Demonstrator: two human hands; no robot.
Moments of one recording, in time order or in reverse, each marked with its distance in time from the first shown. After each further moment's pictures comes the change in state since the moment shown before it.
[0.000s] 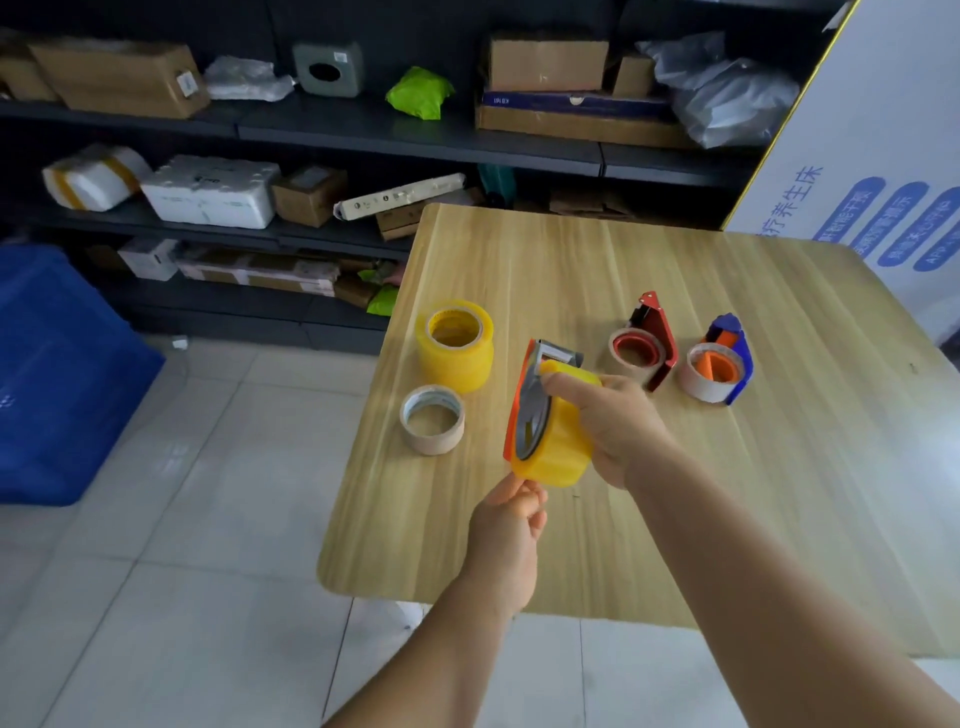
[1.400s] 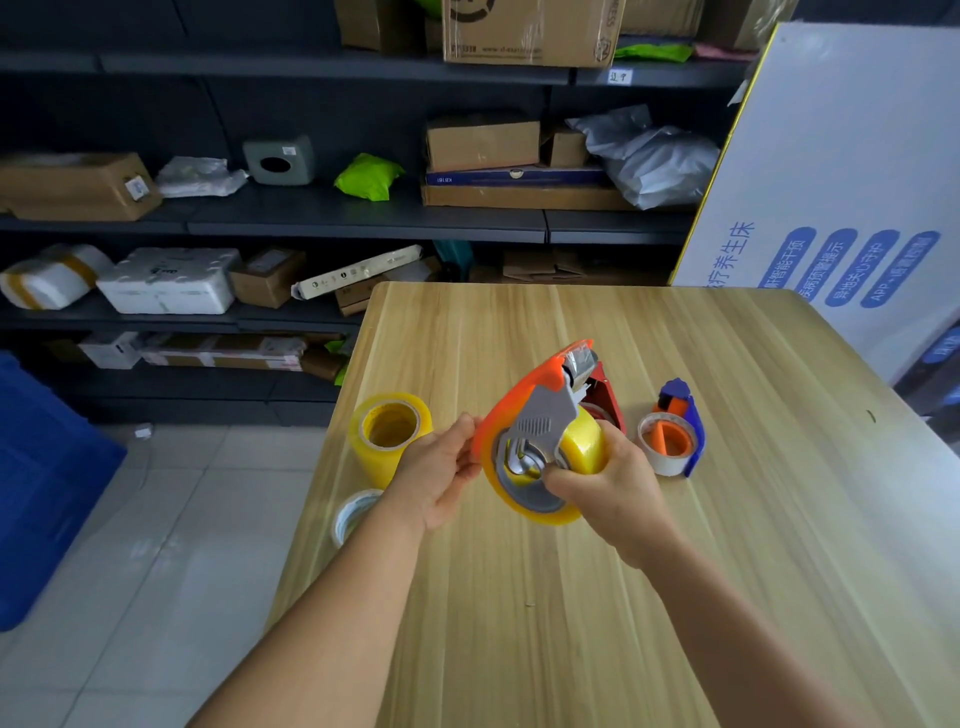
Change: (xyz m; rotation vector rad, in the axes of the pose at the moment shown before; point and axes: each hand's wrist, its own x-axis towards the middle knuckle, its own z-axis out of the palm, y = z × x) left_hand 0.095 0.119 0.082 0.191 -0.144 0.121; right_hand 0.052 -0.019 -0.083 -0.319 0.046 -0.351
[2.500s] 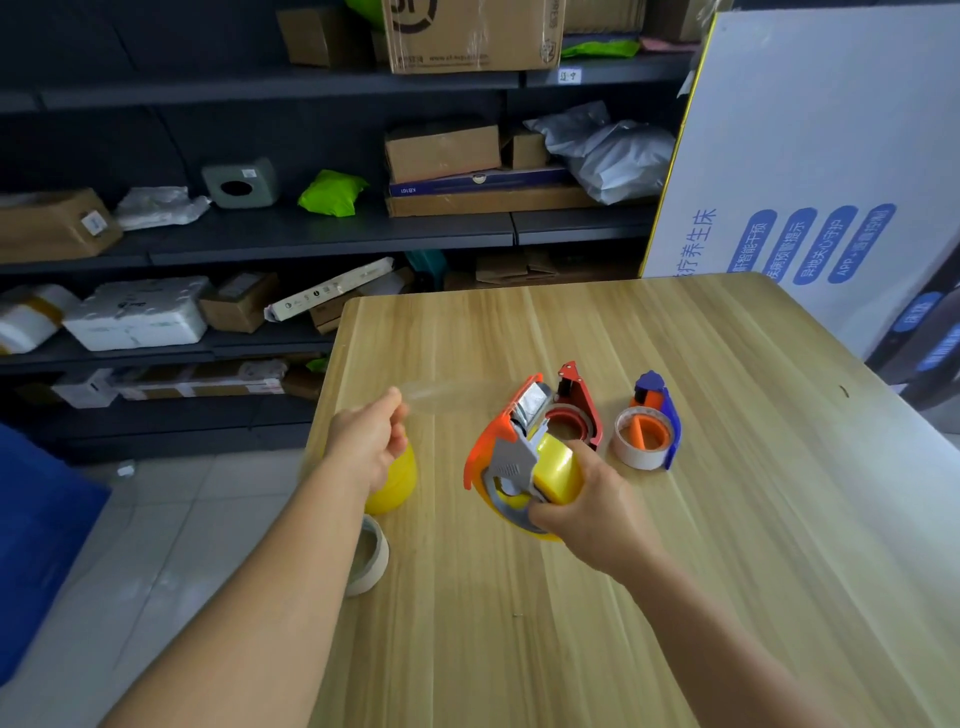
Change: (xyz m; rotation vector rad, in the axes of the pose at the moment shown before) left_hand 0.011 0.058 0.004 0.181 0.401 0.049; right_hand -0.001 0.022 -0.011 -0.203 -0.023 -0.035
